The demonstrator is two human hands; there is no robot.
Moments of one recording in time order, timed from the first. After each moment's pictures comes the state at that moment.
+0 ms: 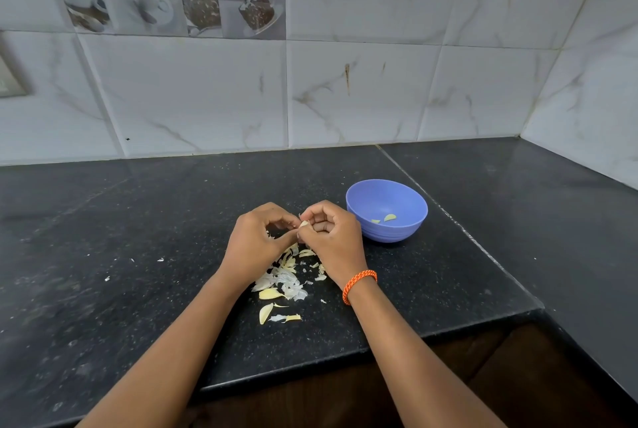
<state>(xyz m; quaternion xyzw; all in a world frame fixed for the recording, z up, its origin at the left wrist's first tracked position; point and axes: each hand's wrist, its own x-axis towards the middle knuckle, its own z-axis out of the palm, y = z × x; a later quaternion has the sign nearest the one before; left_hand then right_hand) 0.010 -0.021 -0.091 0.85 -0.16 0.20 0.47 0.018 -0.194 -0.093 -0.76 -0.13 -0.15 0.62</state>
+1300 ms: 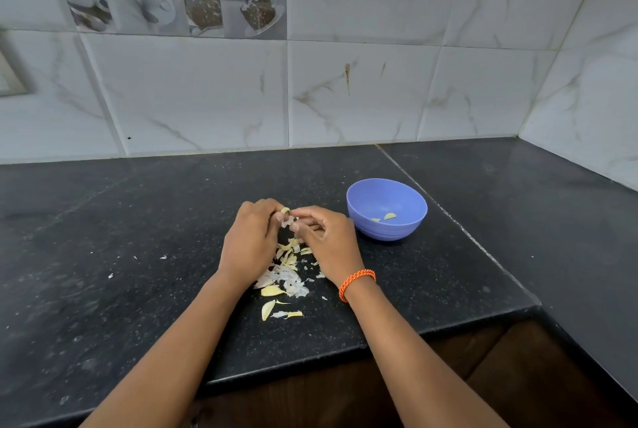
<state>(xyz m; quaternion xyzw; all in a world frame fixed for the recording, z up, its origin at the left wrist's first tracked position) 0.015 -0.015 -0.102 0.89 -0.11 0.24 0.36 0.016 -0.192 -0.094 -0.79 -0.18 -0.14 0.58</state>
